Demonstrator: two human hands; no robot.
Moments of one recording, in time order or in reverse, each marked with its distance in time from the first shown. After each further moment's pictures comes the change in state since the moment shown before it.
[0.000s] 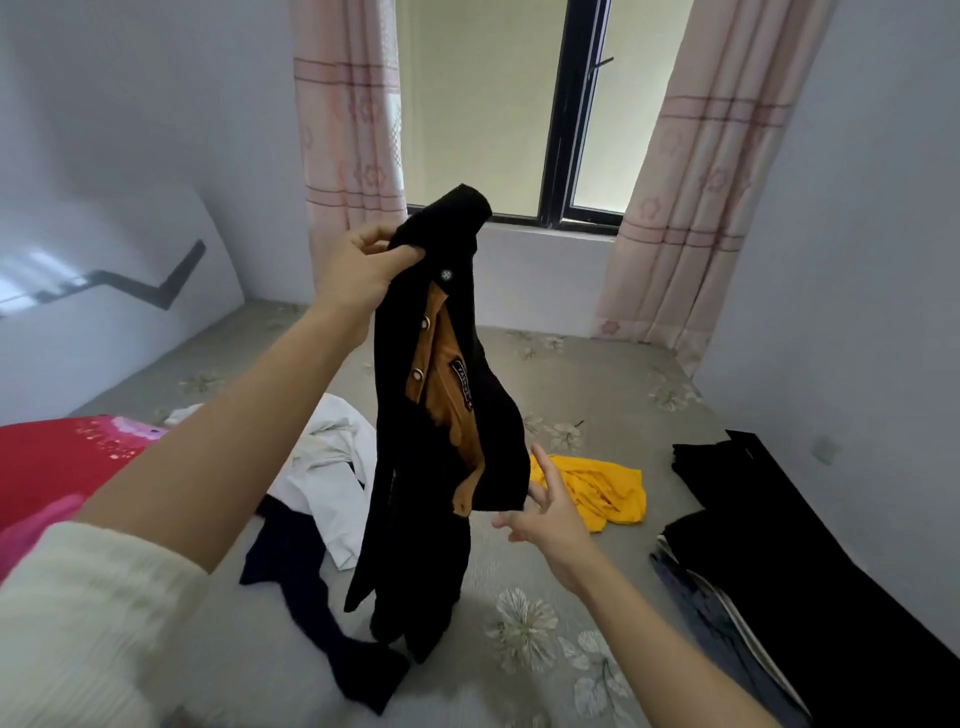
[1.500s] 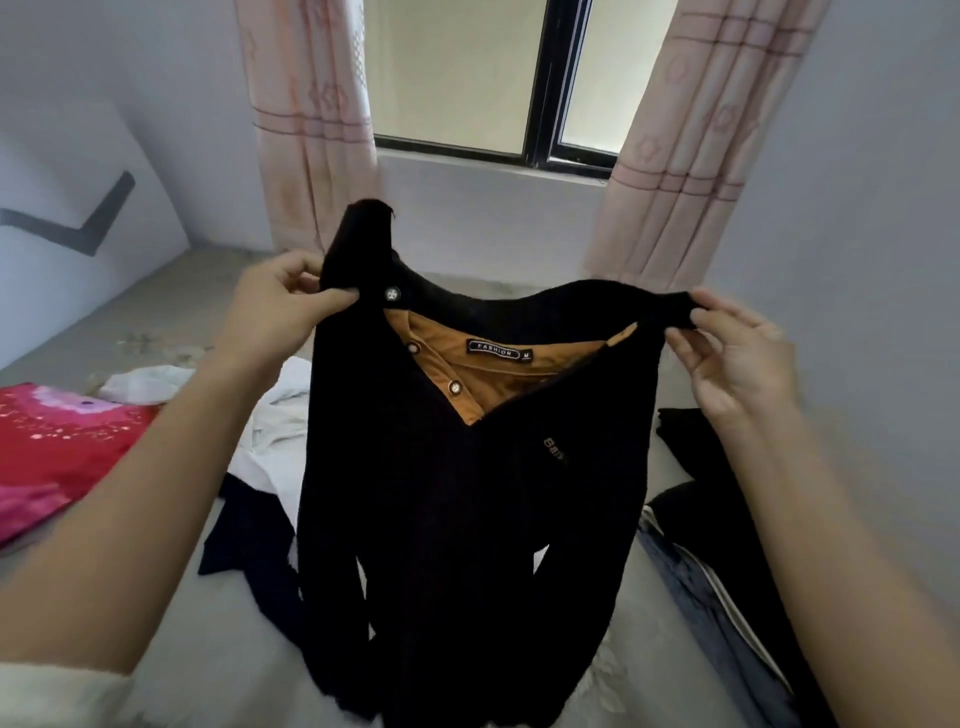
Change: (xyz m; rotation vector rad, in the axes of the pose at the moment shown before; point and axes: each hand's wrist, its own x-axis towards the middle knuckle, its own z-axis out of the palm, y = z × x) left_hand 0.030 -0.076 -0.038 0.237 -0.011 -0.054; right_hand 0.038 -0.171 -0.065 0.296 0.612 -0.323
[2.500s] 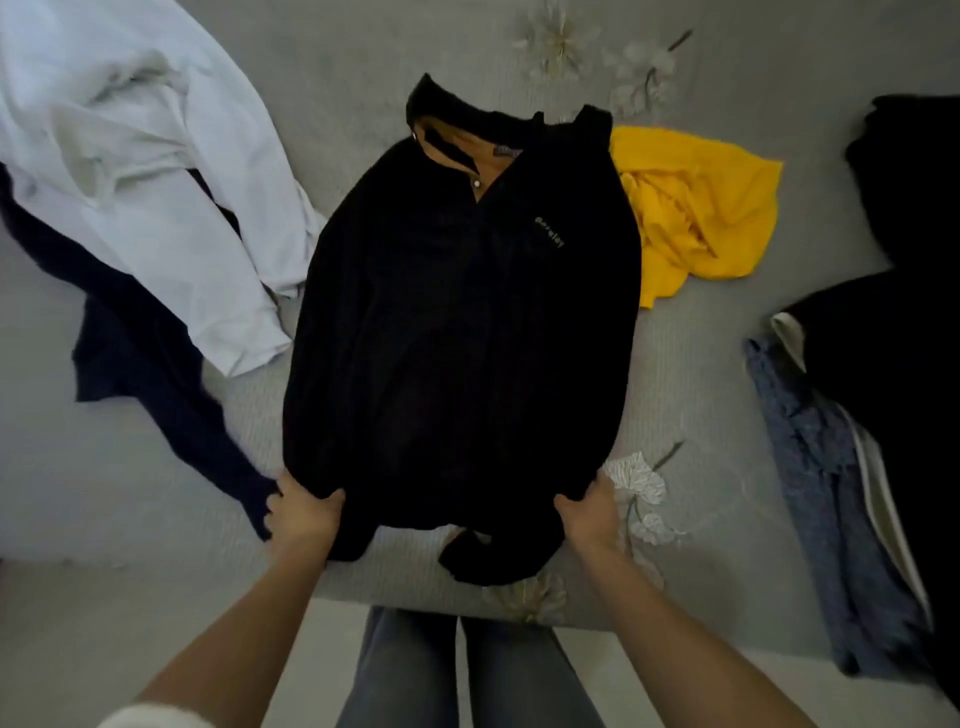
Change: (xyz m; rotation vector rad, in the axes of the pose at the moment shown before) left_hand -0.178 -0.458 0.131 0.834 -0.089 -1.348; right_hand -0.034 0.486 -0.224 -1.094 0.043 0.993
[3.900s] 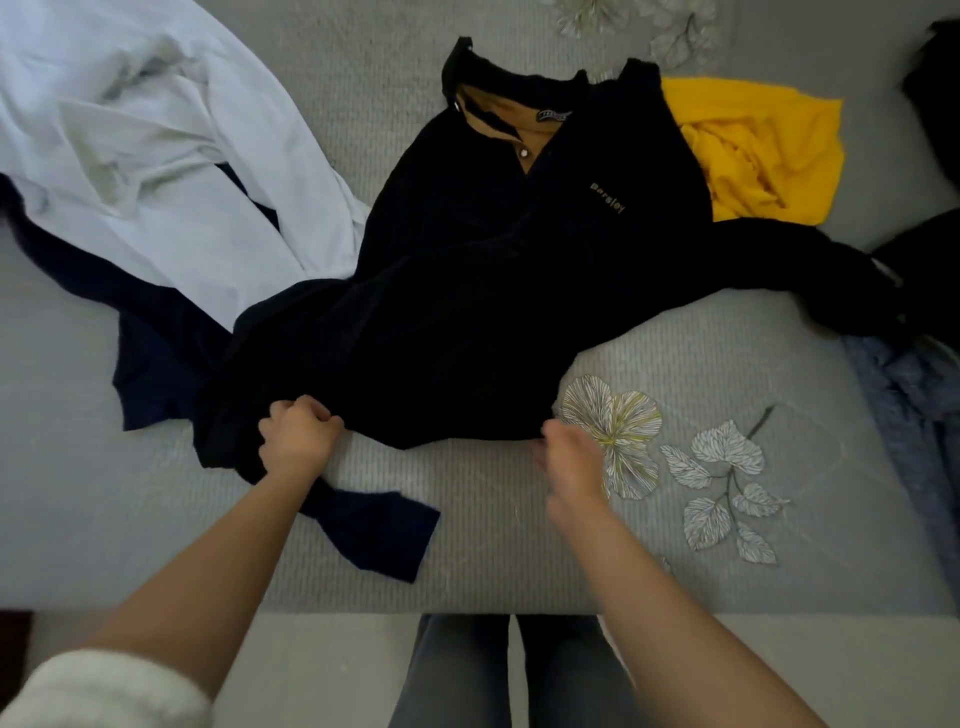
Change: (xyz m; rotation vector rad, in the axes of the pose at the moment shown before) left_hand 0.098 0.038 -0.083 0.243 -0.016 0.321; right_hand -0.066 -0.102 0.102 0.639 -0.014 0.118
